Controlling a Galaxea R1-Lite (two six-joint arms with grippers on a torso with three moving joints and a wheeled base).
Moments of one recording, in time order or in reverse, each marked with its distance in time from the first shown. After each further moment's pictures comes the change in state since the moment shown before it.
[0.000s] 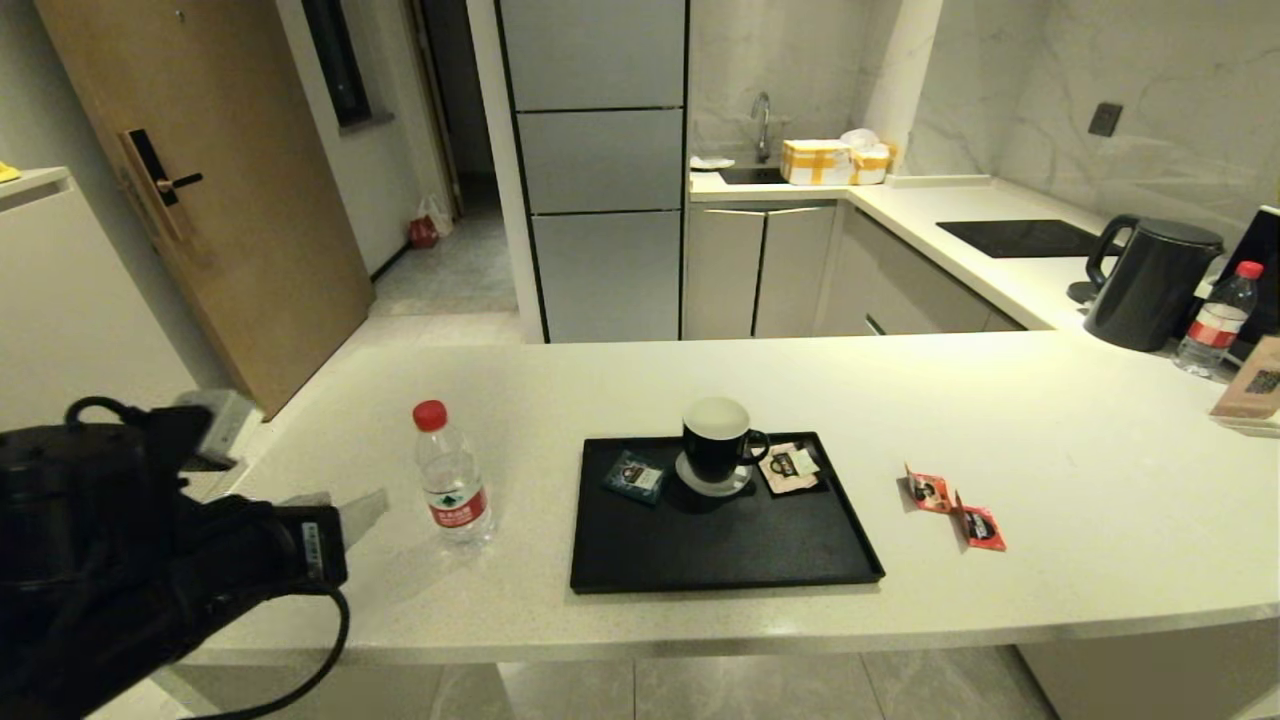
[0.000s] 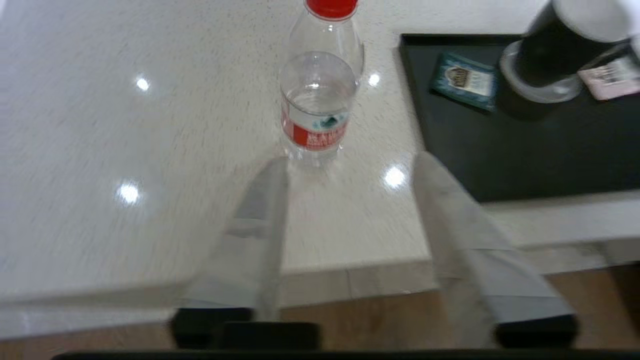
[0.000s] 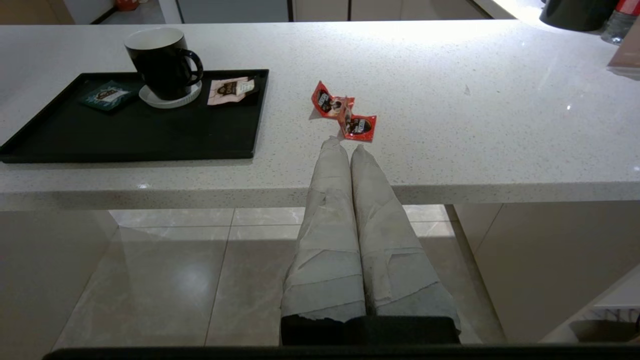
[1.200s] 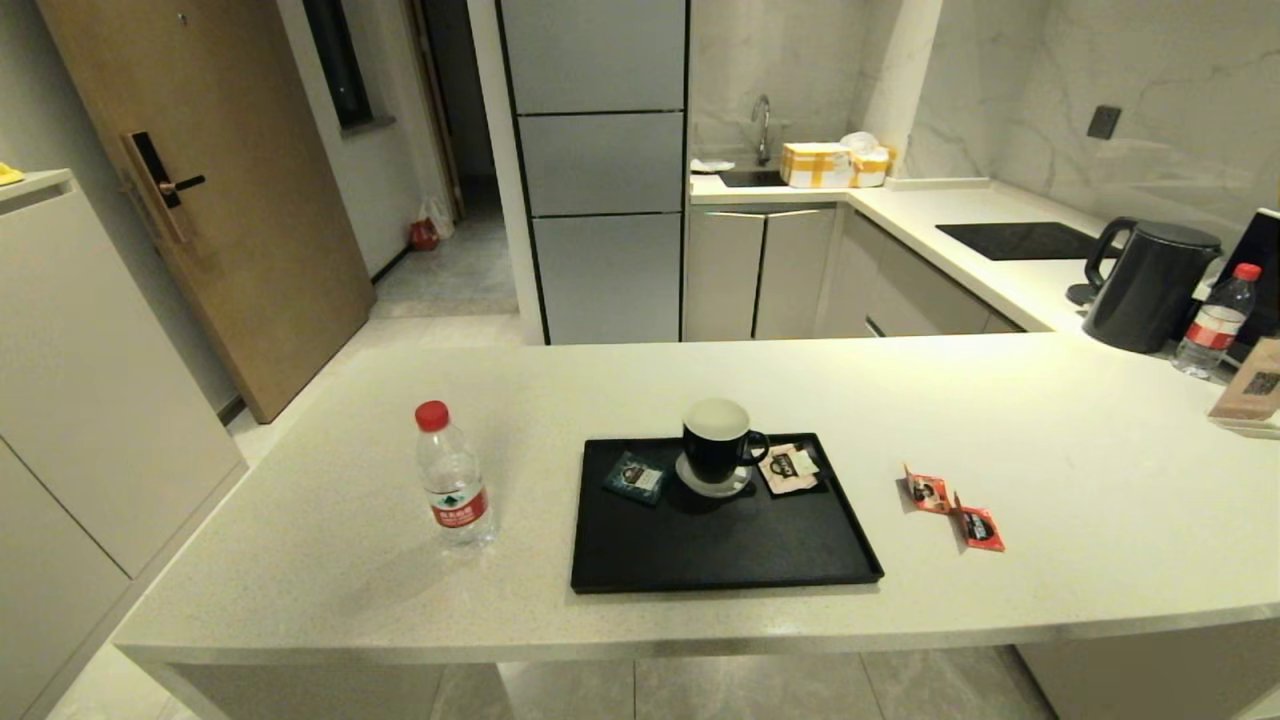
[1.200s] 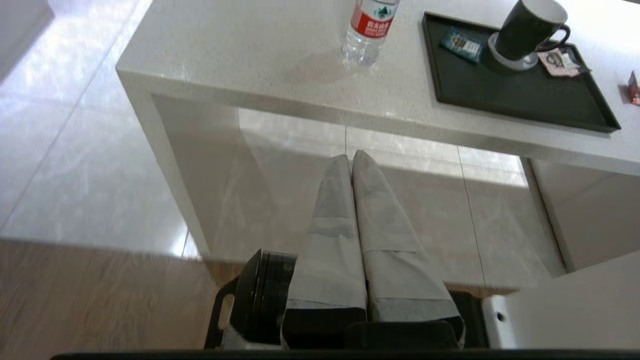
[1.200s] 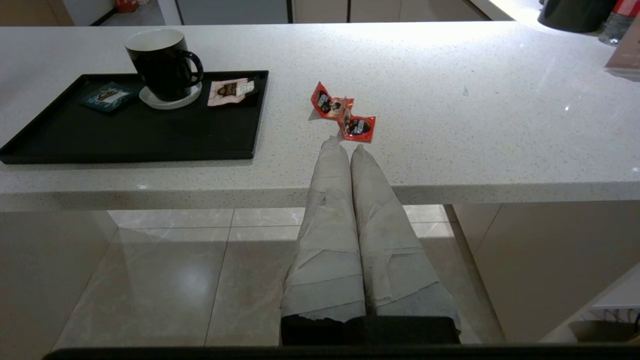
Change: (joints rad) left arm 0.243 -1.249 -0.318 1.434 -0.092 -0.051; right arm 0.000 0.000 0.000 0.000 0.000 0.000
